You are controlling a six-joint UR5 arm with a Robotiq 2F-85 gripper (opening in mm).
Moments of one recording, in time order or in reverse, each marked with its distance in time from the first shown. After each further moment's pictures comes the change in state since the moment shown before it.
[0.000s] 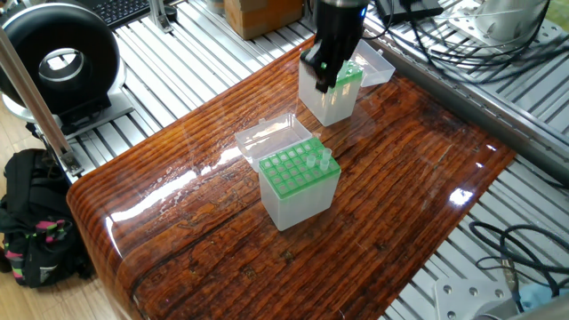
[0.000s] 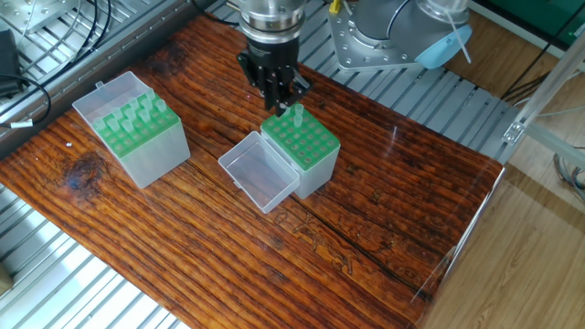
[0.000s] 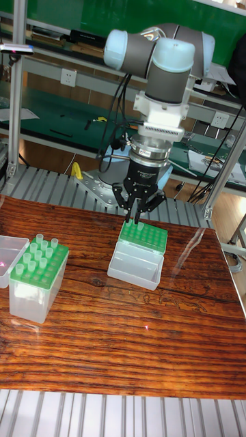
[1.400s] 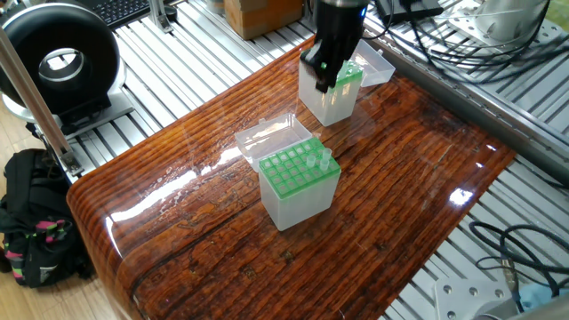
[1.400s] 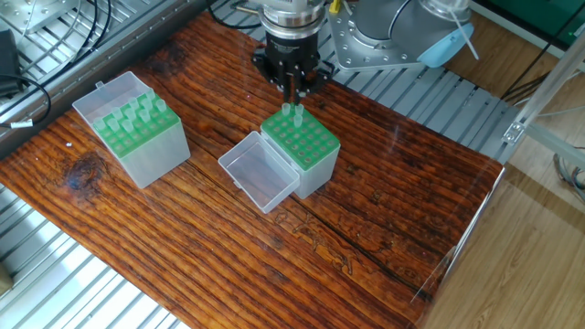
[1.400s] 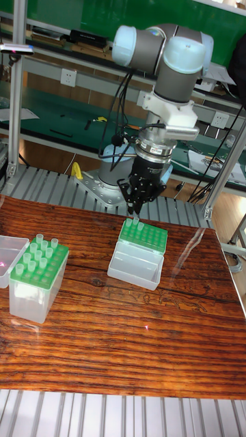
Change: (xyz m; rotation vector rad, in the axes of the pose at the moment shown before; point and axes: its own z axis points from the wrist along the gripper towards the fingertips) arm 0.040 0.004 -0.007 0.032 0.098 -0.335
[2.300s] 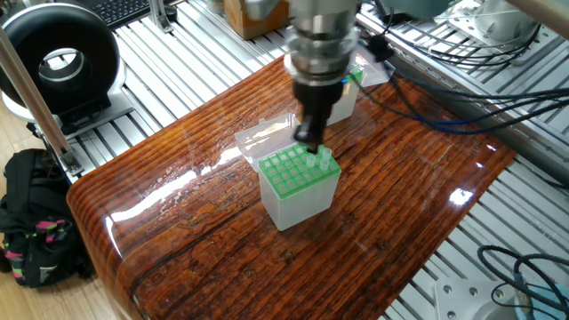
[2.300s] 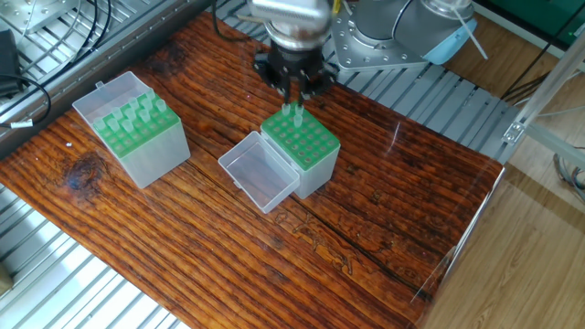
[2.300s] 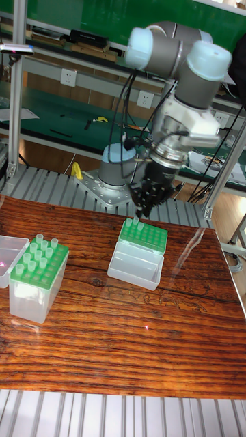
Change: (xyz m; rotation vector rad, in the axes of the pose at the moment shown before) arm -0.035 0.023 -0.001 0.037 0.021 -0.064
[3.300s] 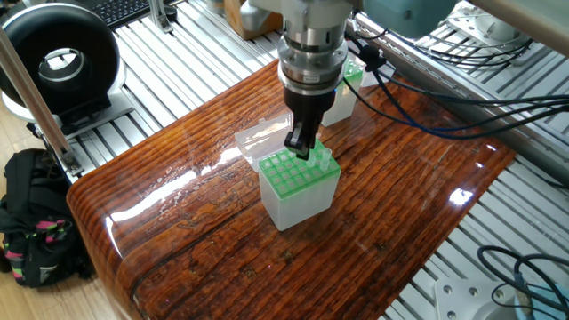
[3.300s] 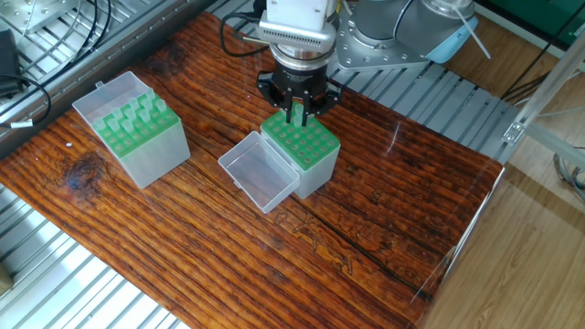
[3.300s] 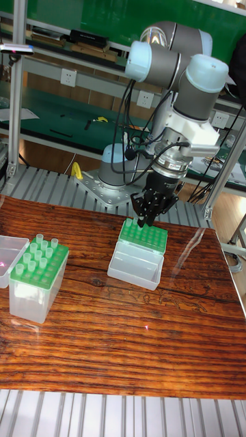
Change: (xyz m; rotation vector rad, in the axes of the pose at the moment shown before) arm -0.003 0.002 0.019 -0.007 -0.025 -0.018
